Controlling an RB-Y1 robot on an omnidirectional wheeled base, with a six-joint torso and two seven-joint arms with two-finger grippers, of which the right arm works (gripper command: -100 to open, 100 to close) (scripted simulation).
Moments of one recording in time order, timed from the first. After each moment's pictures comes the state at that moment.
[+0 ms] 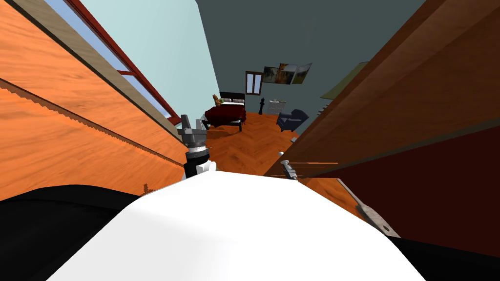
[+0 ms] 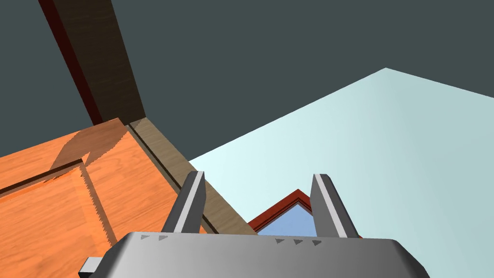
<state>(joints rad) 0.10 -0.31 -0.38 -0.61 0.52 -1.18 0.81</state>
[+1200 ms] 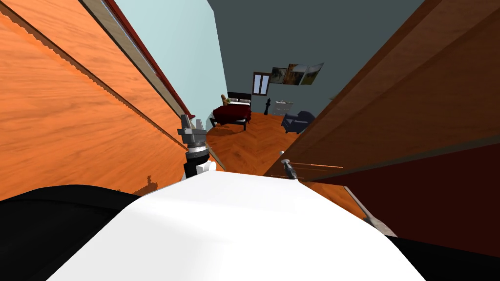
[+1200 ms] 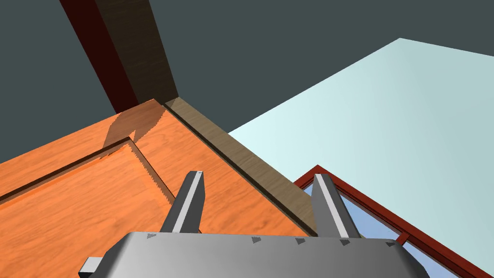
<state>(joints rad) 0.10 -0.30 -0.35 -0.63 0.41 -1.14 0.53</state>
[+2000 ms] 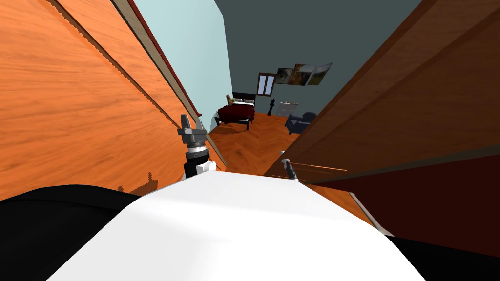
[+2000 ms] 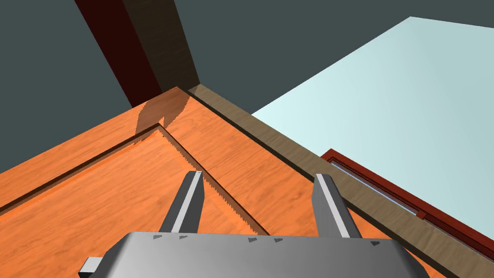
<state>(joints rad) 0.10 -0.29 -0.33 -0.65 0.33 -1.11 0.34</state>
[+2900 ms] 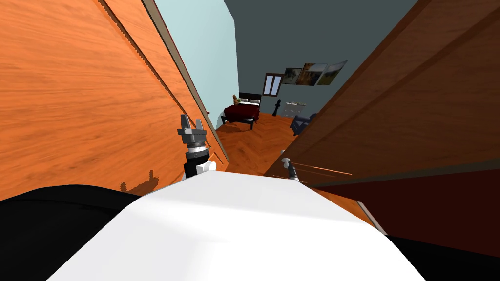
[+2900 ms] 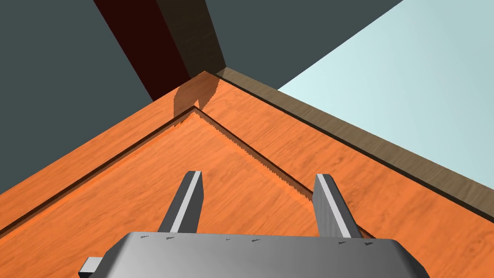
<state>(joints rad) 0.10 -0.29 -0.30 -0.66 0.22 -1.07 0.12</state>
